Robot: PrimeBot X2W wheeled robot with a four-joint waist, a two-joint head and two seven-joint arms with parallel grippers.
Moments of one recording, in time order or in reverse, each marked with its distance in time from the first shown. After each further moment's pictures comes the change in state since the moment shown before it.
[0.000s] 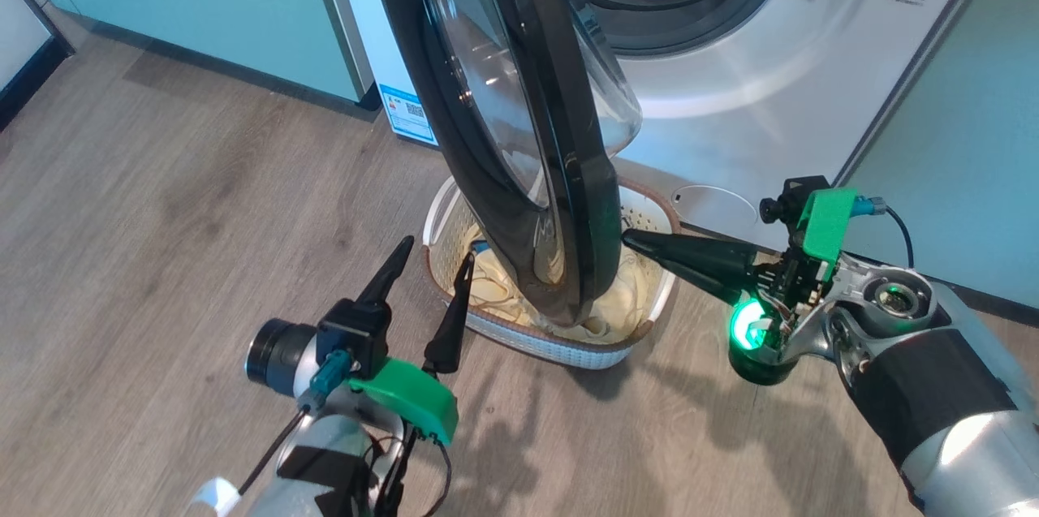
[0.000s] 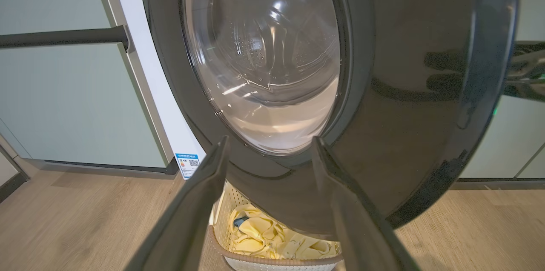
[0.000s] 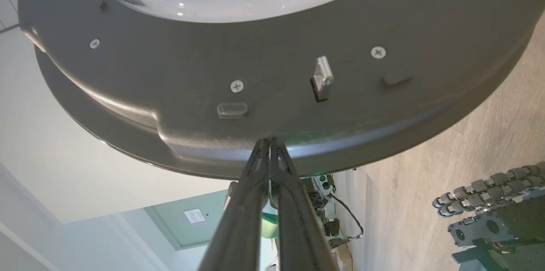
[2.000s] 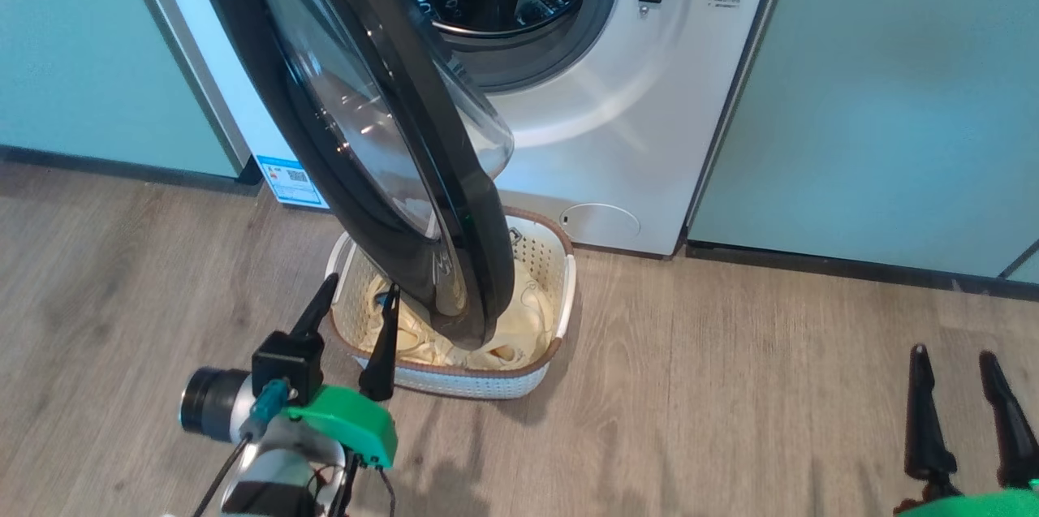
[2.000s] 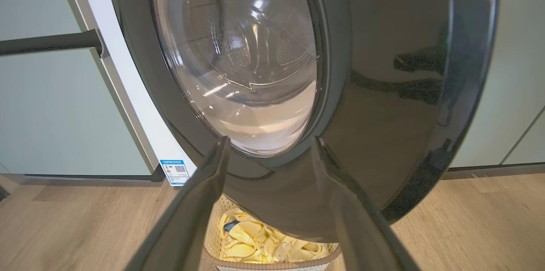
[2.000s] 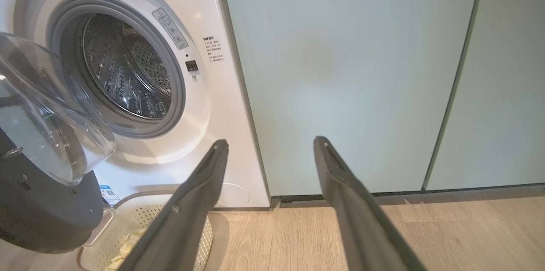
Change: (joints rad) left arm 0.079 0.047 0.098 0.011 -0.007 0.030 0.000; right arm 0.825 0.019 -0.547 -0.719 -1.722 0.000 -1.175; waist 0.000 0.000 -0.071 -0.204
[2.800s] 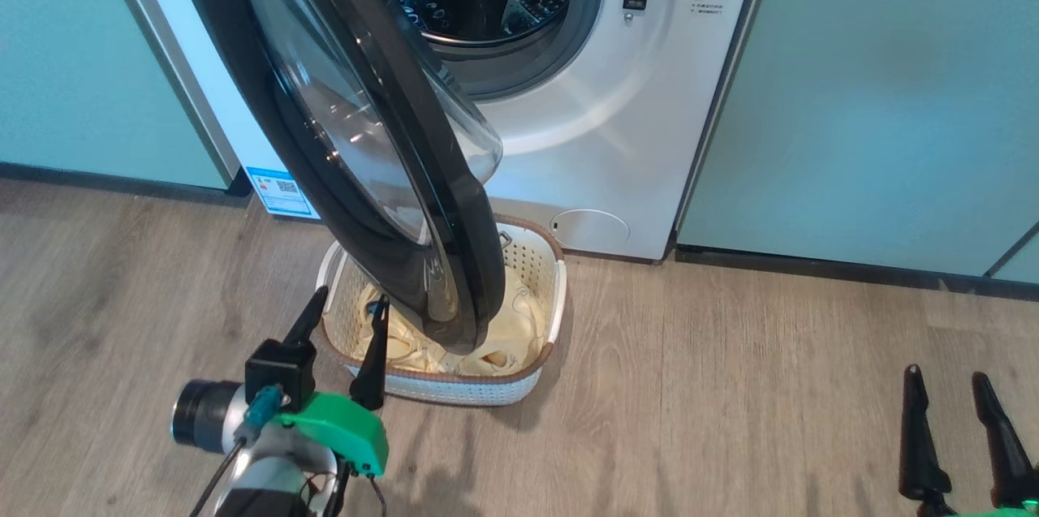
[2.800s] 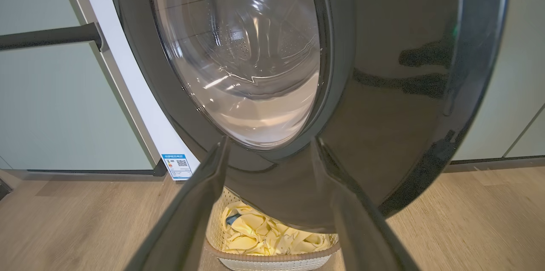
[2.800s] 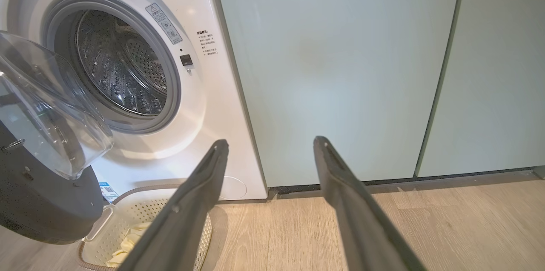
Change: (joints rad) left arm 0.015 0.016 -0.002 0.027 -0.020 0.019 0.000; right arm 0.062 0.012 -0.001 -0.022 -0.005 0.000 0.000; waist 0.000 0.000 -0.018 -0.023
